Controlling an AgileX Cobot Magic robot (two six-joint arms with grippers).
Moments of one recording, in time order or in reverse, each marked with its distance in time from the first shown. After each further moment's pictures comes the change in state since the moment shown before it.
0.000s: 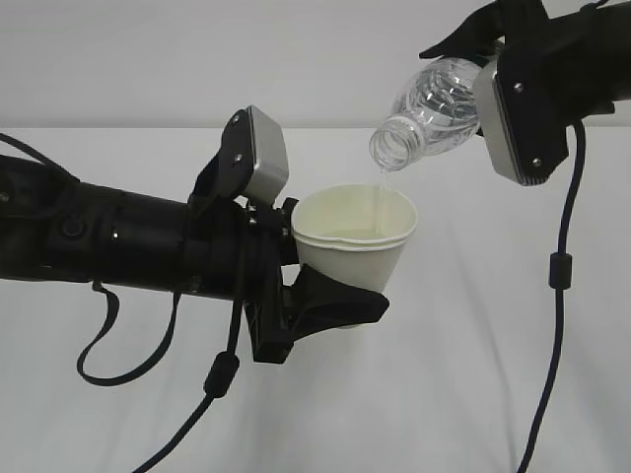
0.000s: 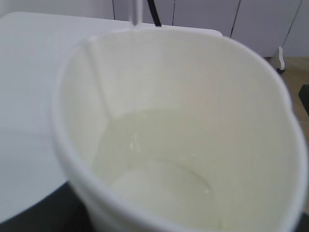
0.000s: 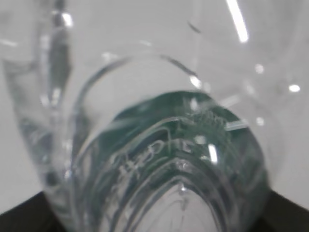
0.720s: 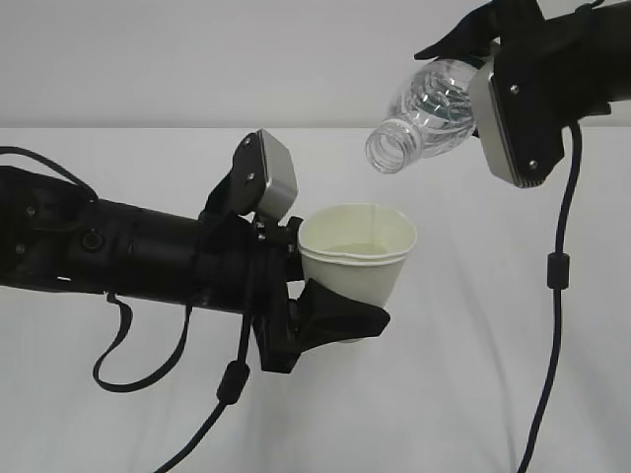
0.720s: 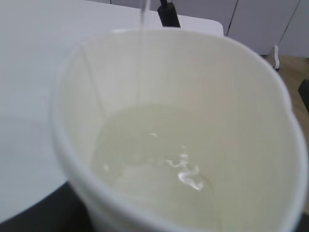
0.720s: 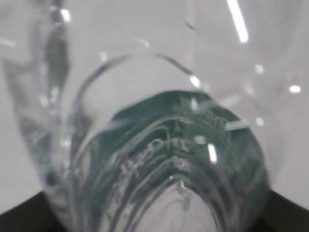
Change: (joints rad) left arm 0.000 0.057 -0.002 -0.013 -0.010 -0.003; right arm 0.013 0.000 0.000 0.000 0.000 -0.002
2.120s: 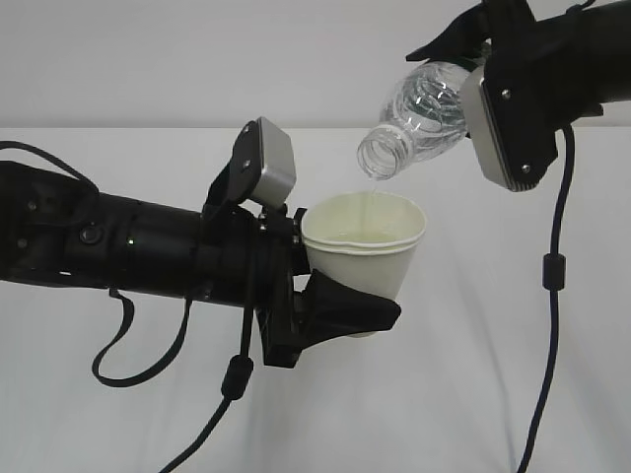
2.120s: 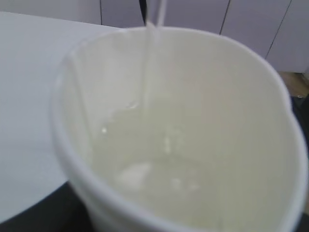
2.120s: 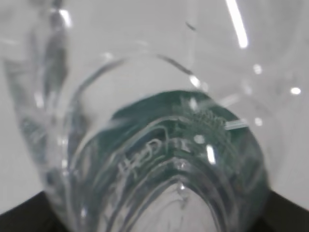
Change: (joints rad) left arm 0.000 0.000 -0.011 -0.009 -0.063 -0.002; right arm 0.020 0.000 0.000 0.000 0.009 -0.013
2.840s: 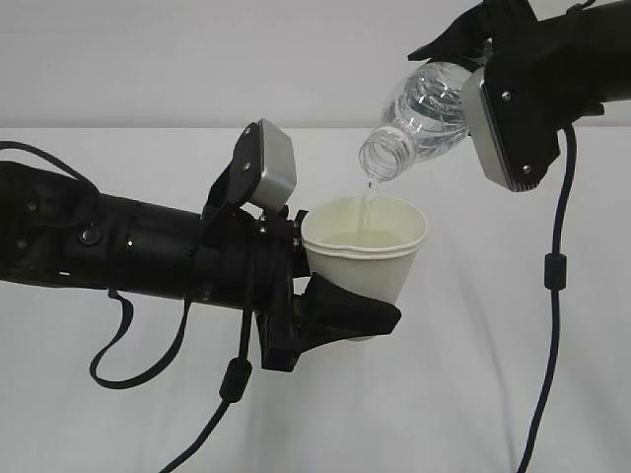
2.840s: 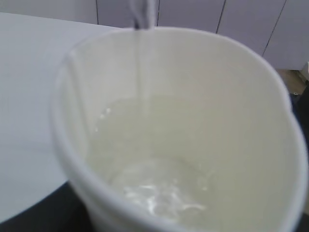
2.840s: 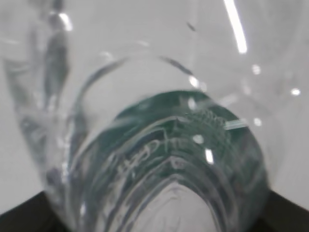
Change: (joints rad) left arm 0.000 0.000 0.000 0.014 -0.007 0.000; right arm 0.000 0.000 0.000 0.000 0.015 -0.018
